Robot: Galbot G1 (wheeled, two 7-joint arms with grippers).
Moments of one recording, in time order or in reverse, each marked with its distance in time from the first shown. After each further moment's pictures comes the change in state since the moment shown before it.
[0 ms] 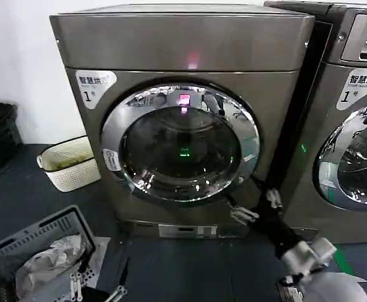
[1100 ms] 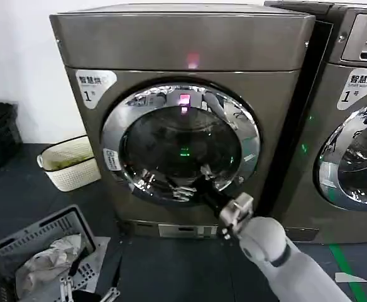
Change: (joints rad) left arm 0.036 -0.034 -0.046 -0.036 0.021 -0.017 0.000; right arm 0.503 -0.008 -0.449 -0.317 0.065 0.069 -0.003
